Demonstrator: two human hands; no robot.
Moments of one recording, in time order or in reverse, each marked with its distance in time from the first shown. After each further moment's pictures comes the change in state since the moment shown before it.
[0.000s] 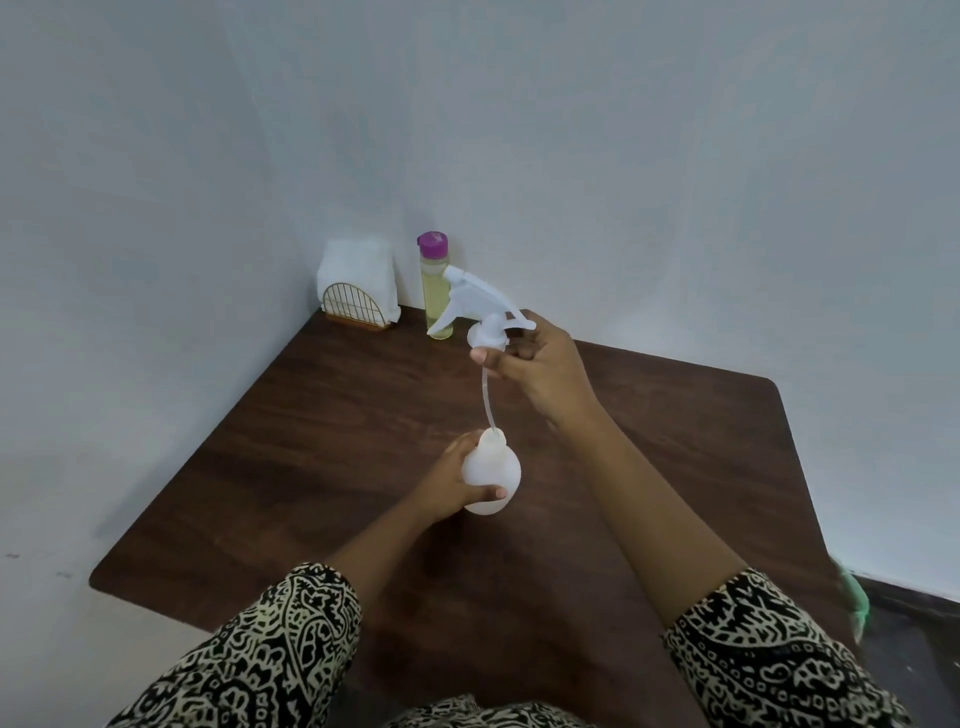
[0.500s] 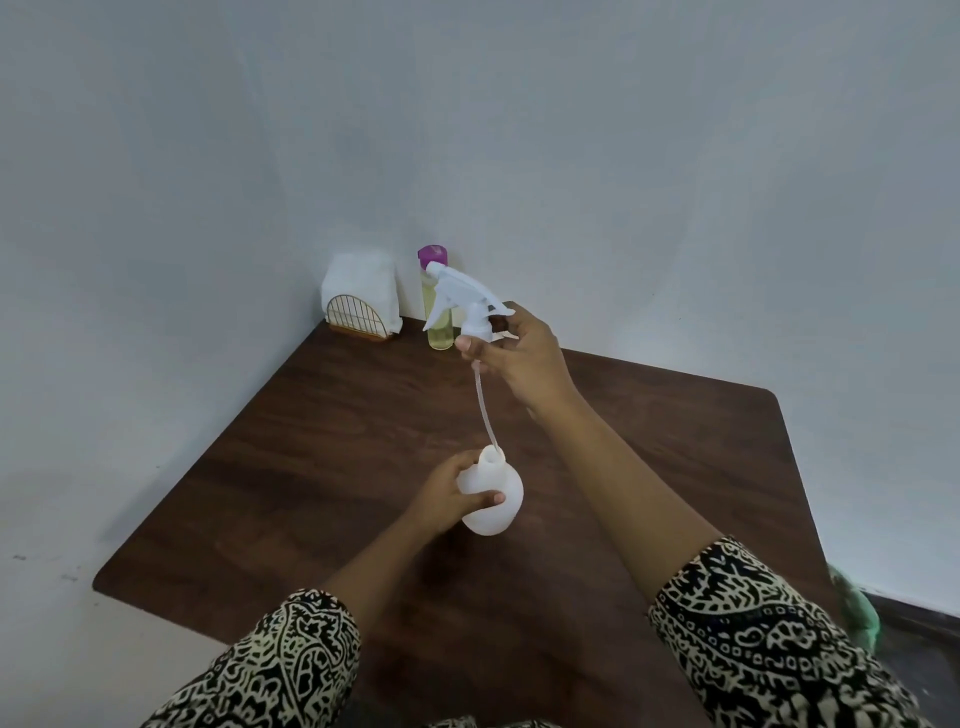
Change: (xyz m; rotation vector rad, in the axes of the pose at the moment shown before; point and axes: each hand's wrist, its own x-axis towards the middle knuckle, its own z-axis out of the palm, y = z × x) left_hand -0.012 0.005 0.009 -0.117 0.065 0.032; right_hand 0.017 -0.010 0.007 0.004 0.009 0.015
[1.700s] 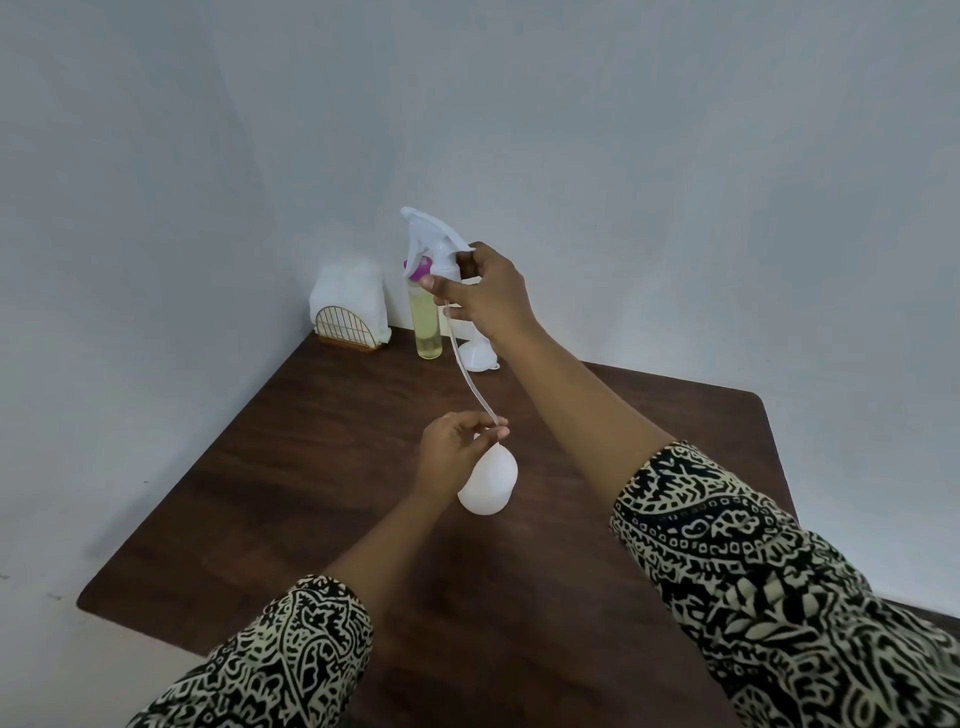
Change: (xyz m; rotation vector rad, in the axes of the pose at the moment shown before) left_hand 0.020 0.065 0.008 0.071 0.369 0.326; right_hand 0.053 -0.040 0.003 -0.007 0.027 -0.056
